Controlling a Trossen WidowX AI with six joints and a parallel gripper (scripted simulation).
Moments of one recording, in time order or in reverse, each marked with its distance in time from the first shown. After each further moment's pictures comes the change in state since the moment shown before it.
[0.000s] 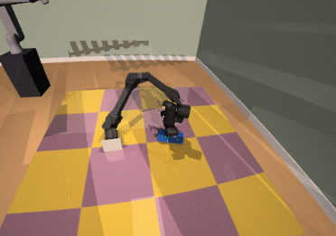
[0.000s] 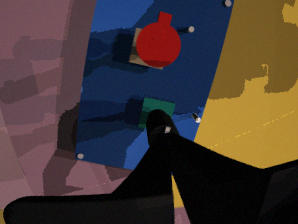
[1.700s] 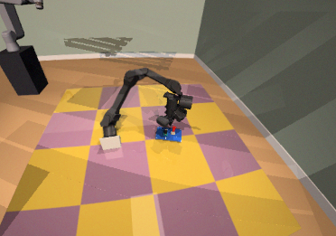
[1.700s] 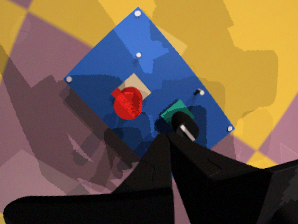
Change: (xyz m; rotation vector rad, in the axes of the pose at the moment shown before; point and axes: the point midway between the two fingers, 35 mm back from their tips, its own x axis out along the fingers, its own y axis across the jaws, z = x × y) arm -0.034 0.003 0.022 0.940 -0.048 0.006
